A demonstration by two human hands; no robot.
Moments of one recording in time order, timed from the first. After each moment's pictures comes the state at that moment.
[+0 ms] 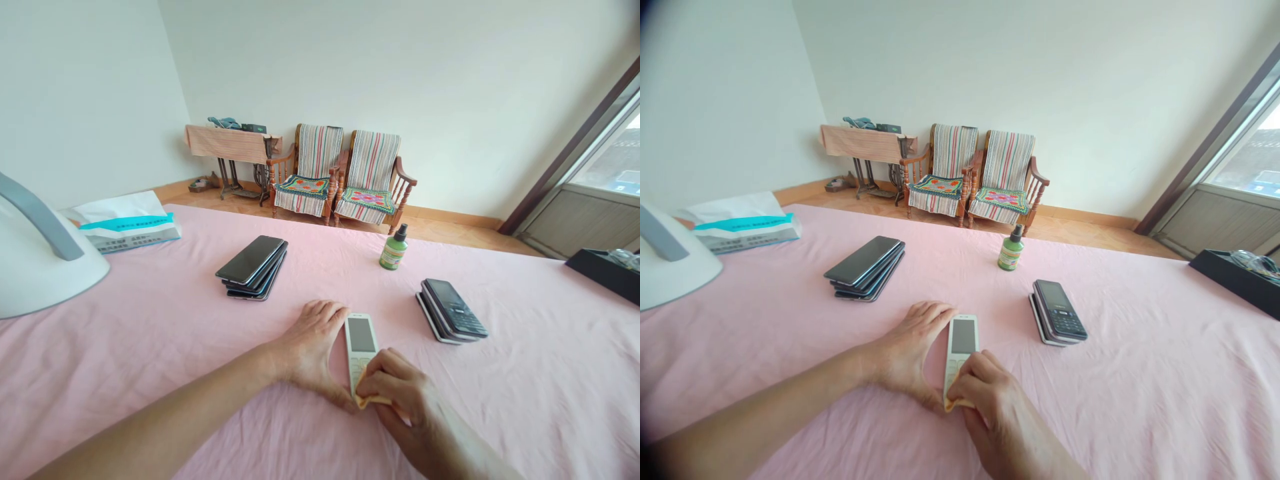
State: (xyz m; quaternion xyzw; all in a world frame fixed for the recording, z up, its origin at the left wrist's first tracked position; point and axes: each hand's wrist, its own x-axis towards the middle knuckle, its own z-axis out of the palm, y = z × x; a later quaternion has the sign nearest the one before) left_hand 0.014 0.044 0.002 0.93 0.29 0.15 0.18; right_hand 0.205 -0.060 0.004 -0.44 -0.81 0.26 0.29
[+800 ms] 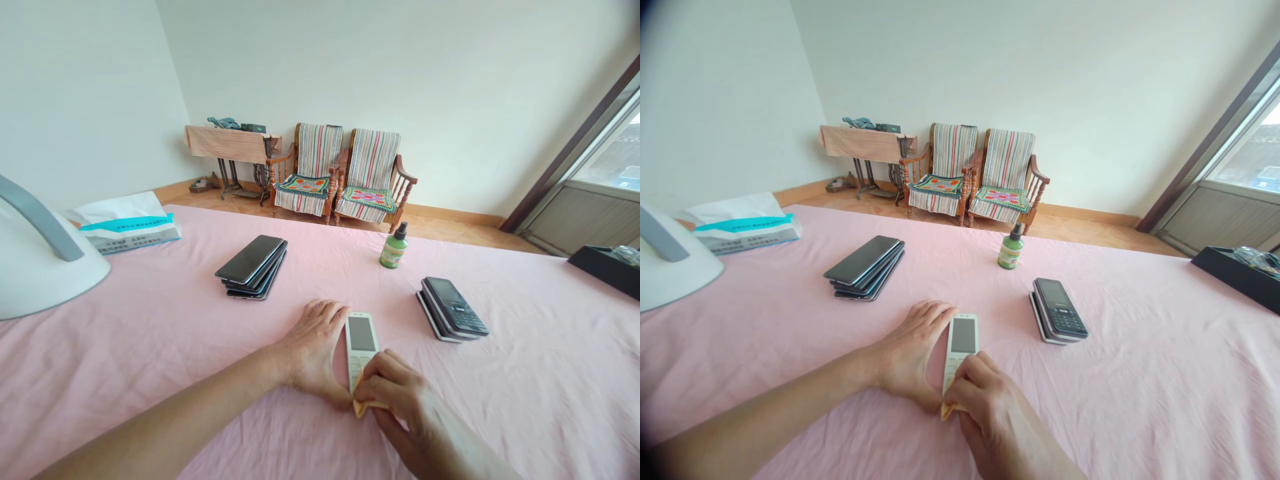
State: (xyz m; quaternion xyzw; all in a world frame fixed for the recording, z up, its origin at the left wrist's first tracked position) left_hand 0.019 0.037 0.003 0.92 0.30 0.16 0.17; right_hand 0.203 -0.061 0.008 -0.43 -0.81 0.28 0.29
